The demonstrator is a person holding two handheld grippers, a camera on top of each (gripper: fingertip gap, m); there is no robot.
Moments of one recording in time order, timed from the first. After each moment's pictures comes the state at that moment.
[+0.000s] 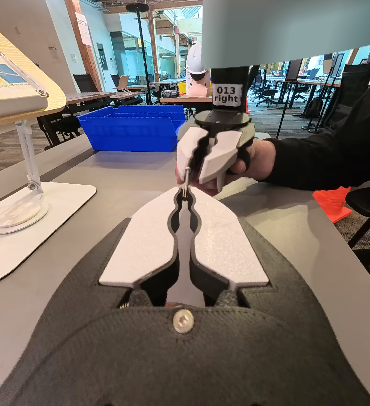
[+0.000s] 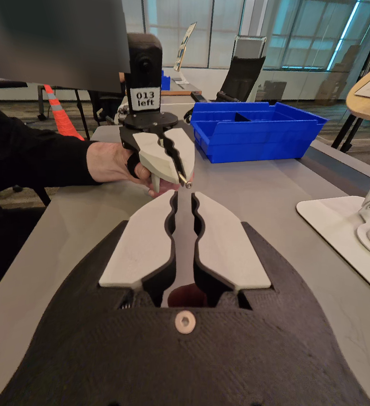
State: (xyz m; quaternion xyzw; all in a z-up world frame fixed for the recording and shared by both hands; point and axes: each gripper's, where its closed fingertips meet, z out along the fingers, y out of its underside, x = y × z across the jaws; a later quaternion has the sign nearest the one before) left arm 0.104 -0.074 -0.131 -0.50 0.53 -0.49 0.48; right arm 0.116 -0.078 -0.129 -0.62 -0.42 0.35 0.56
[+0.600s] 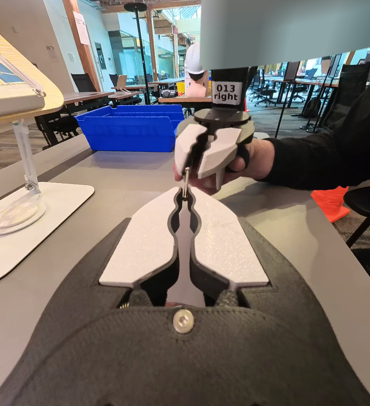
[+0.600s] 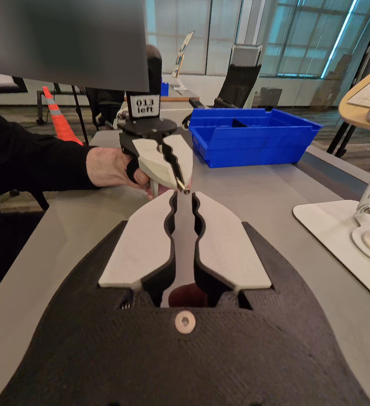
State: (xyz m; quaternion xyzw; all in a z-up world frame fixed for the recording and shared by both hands) left arm 0.105 -0.076 -0.132 -0.49 0.54 -0.49 0.48; right arm 0.117 -0.079 -0.123 -0.61 -0.41 0.35 0.57
